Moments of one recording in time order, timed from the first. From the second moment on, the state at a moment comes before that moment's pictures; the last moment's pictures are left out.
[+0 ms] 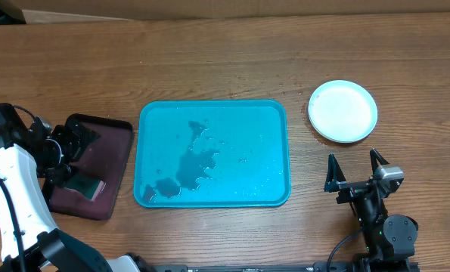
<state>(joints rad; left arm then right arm) 0.62 1.51 1.26 -1.13 0.38 -0.34 0.05 0.01 0.02 -0.03 -0.11 0.15</state>
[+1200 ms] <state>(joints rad) 0.61 1.50 1.26 -1.16 0.27 -0.34 0.05 0.01 0.02 -0.03 -0.10 0.15</state>
